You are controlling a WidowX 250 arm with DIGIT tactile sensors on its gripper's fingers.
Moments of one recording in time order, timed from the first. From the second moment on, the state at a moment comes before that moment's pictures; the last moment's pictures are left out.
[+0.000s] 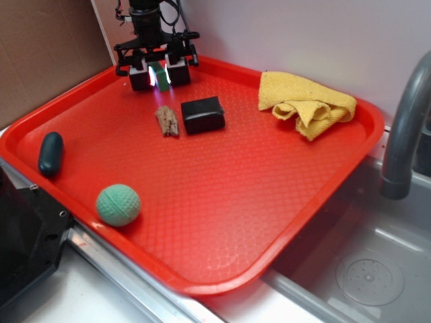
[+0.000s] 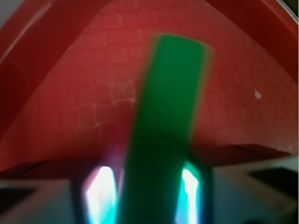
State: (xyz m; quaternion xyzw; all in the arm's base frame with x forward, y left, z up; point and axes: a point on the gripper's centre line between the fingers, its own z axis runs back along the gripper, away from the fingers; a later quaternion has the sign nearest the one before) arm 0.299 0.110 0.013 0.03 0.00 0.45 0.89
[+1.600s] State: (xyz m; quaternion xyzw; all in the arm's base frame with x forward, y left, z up) arm 0.209 -0.042 0.201 0.00 -0.09 0.12 0.99
